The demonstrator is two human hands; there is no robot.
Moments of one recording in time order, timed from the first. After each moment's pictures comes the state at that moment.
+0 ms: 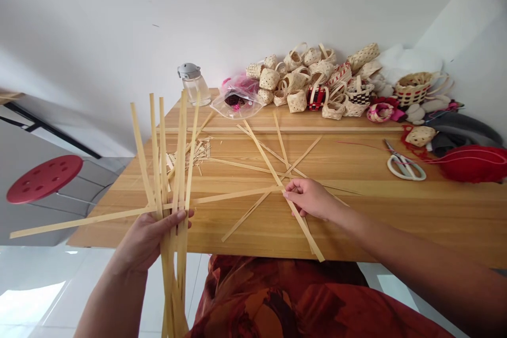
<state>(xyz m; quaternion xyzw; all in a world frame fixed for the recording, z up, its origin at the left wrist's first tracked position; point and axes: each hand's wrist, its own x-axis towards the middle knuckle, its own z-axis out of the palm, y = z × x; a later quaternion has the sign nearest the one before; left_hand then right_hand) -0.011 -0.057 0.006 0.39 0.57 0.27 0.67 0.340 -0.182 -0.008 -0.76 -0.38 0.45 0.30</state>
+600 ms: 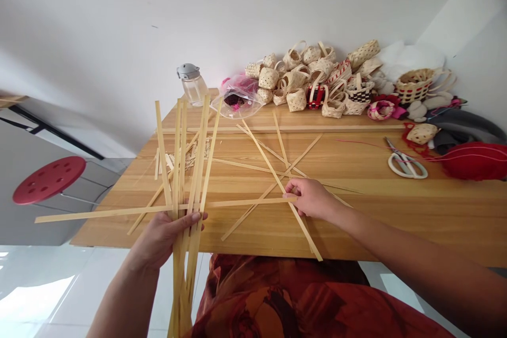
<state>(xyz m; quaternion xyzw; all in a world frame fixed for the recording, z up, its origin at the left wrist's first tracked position) 0.010 -0.068 0.007 0.45 0.54 0.21 0.68 0.347 -0.184 -0.016 -0.76 -0.47 0.38 0.23</state>
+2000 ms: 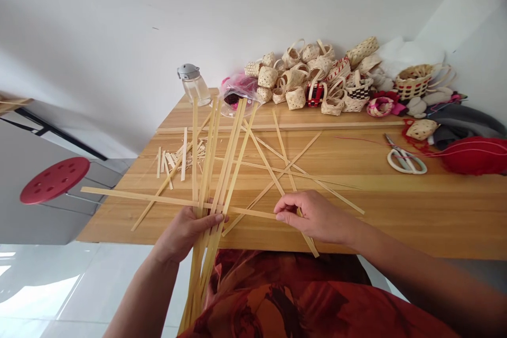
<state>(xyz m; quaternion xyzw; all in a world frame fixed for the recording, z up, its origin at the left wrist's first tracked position) 0.041 -0.087 0.004 0.53 0.46 0.16 0.69 0.317 -0.219 0.031 -0.64 -0.63 0.35 0.26</state>
